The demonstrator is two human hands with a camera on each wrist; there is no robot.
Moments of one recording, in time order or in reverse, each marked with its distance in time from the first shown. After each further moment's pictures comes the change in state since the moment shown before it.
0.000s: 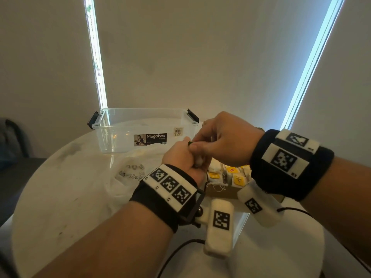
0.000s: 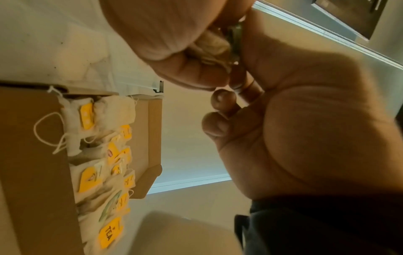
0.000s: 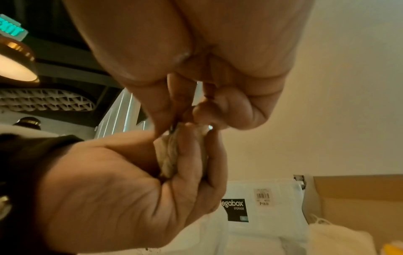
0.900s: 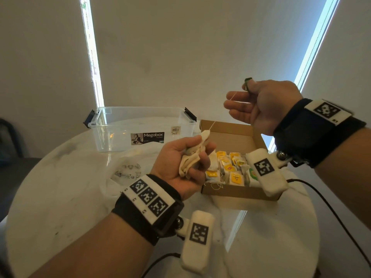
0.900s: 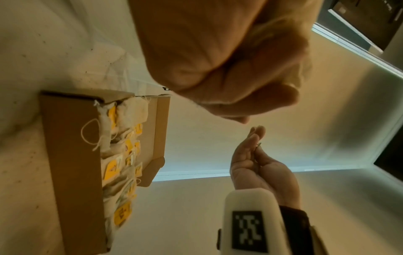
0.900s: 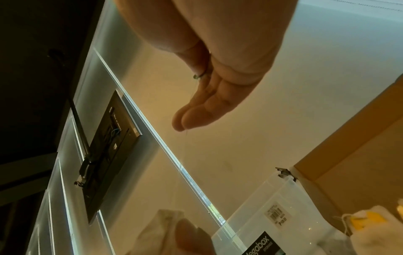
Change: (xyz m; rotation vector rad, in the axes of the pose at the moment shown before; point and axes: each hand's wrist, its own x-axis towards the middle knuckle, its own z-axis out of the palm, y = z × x) left_hand -0.030 0.014 -0.018 -0.057 -0.372 -0.351; right_hand 0.002 0.020 -0.049 1.191 0.554 0.381
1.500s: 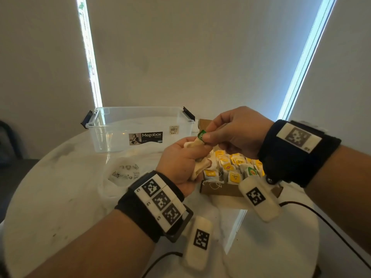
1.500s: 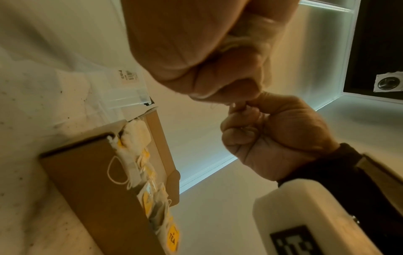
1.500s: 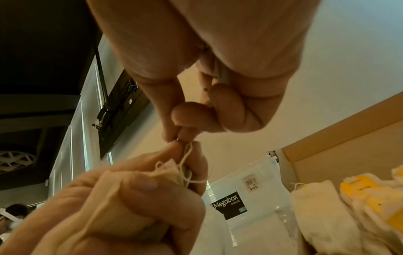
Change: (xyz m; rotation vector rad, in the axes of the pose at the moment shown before) left_hand 0.011 -0.014 0.011 0.444 0.253 0.362; right_hand -0.010 0.038 0.003 -0.644 -0.263 0.059
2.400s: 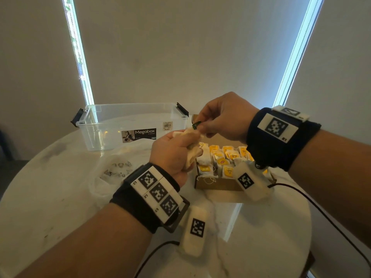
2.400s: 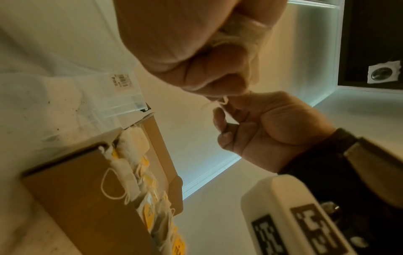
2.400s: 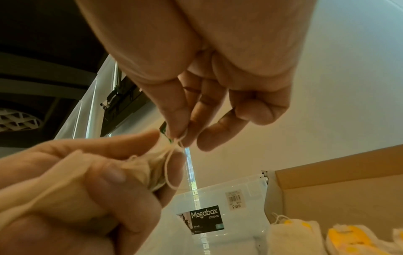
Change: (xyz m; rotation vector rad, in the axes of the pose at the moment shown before) left_hand 0.011 -0.001 0.002 0.073 0.173 0.038; right_hand 0.018 -0.001 -0.004 -0.326 0.040 -0.235
